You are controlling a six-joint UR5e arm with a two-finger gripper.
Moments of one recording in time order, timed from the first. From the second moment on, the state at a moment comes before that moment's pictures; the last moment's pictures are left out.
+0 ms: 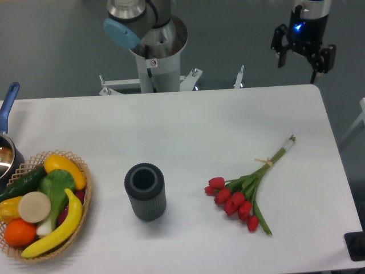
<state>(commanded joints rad) 3.04 -1.58 -1.71 -1.23 1.43 1.84</state>
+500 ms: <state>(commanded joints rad) 3.03 -1.58 -1.71 -1.23 1.43 1.83</state>
